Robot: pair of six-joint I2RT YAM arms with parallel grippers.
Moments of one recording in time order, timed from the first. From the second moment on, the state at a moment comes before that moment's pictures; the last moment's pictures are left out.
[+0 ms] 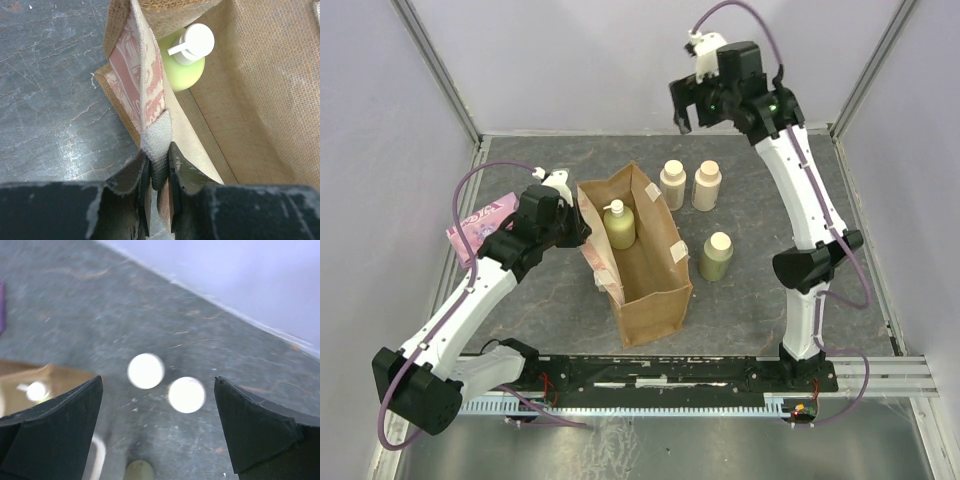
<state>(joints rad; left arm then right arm) -0.43 1.07 0.97 -0.54 0.00 -0.38 0.49 1.96 2.42 -0.96 -0.05 -0.08</state>
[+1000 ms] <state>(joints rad) -0.43 1.11 1.01 -0.55 -0.01 -0.37 0.34 2.18 2.27 -1.03 0.11 0.00</state>
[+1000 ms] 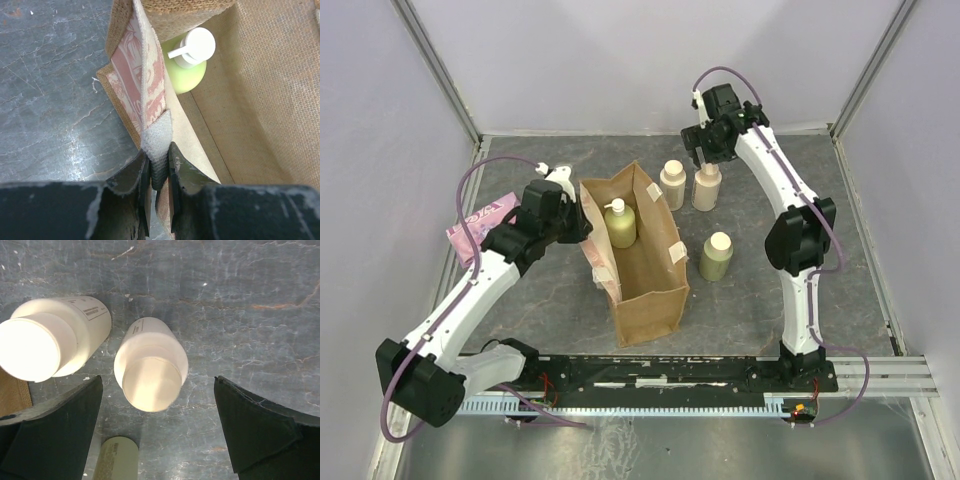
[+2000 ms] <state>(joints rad) -0.43 1.17 1.03 -0.54 -0.01 -0.37 0.33 2.36 2.27 -1.06 0.08 -0.04</state>
